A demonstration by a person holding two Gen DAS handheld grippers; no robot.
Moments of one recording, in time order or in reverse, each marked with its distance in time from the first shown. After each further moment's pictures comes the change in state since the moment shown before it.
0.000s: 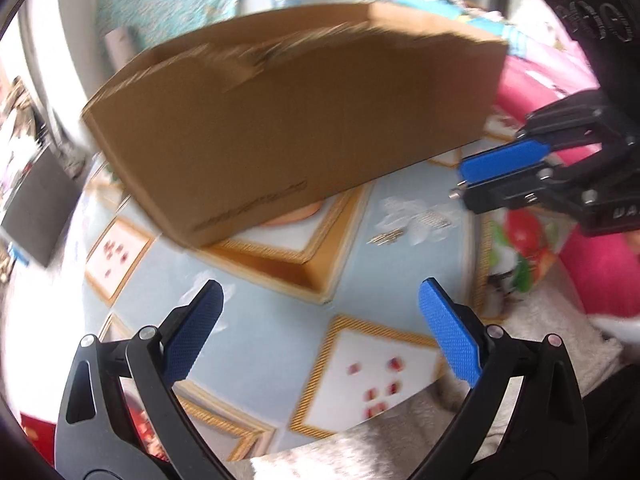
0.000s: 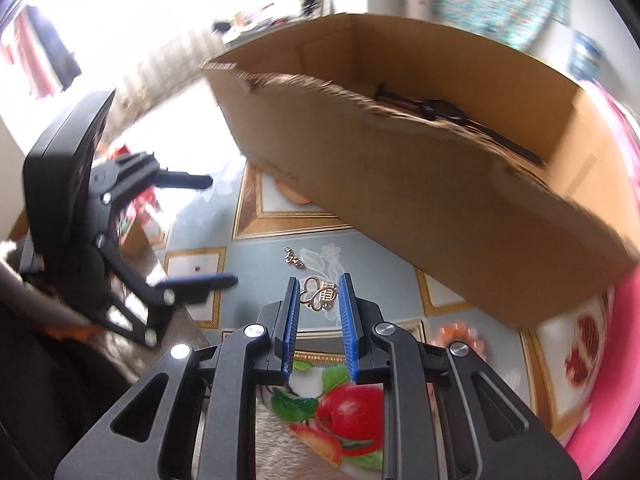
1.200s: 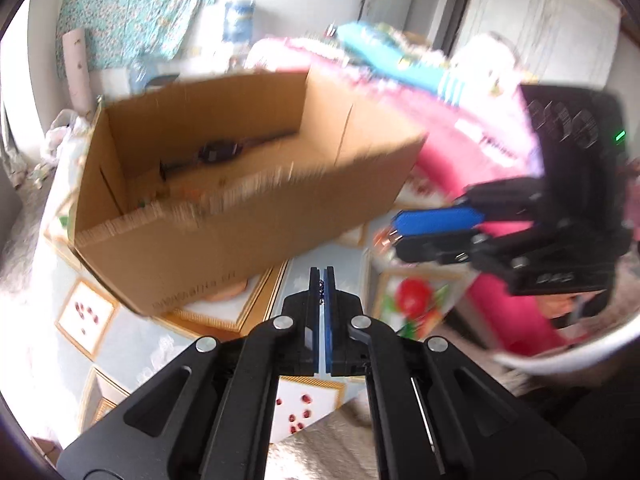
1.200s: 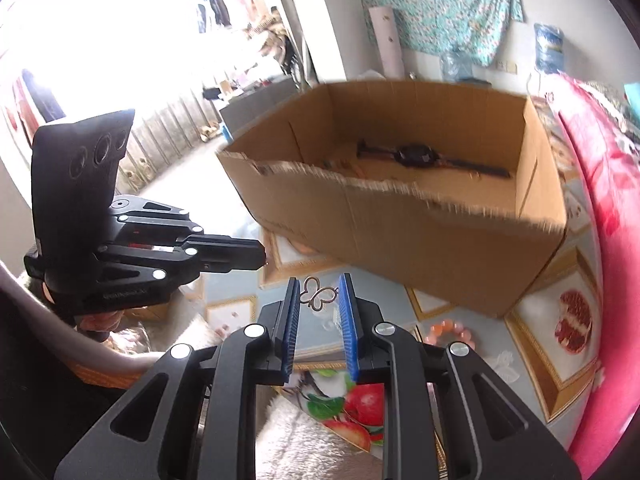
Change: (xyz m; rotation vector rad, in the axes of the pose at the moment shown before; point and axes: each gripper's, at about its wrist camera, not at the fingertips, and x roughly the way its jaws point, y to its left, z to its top) left arm -0.055 0.006 0.055 -0.038 -0.100 -0.287; right arm -0.075 0.004 0.000 0.070 -0.223 0.067
